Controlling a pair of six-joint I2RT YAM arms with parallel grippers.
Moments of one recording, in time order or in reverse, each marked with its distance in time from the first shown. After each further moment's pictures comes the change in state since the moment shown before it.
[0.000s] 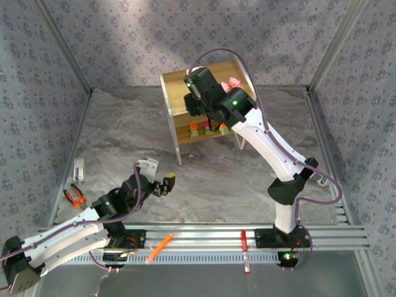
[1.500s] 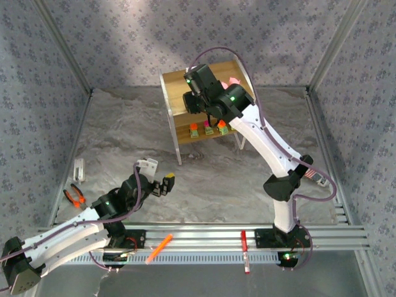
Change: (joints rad) left arm 0.013 0.000 -0.003 -0.010 0.007 -0.006; right arm -0.032 0.051 0.055 -0.020 -0.040 -0.011
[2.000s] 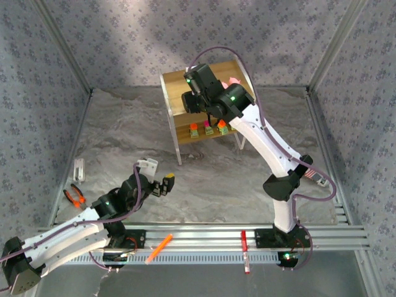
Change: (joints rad) left arm 0.000 0.000 0.000 -0.003 0.000 0.000; right arm 0.000 0.004 0.015 -0.008 0.000 -0.008
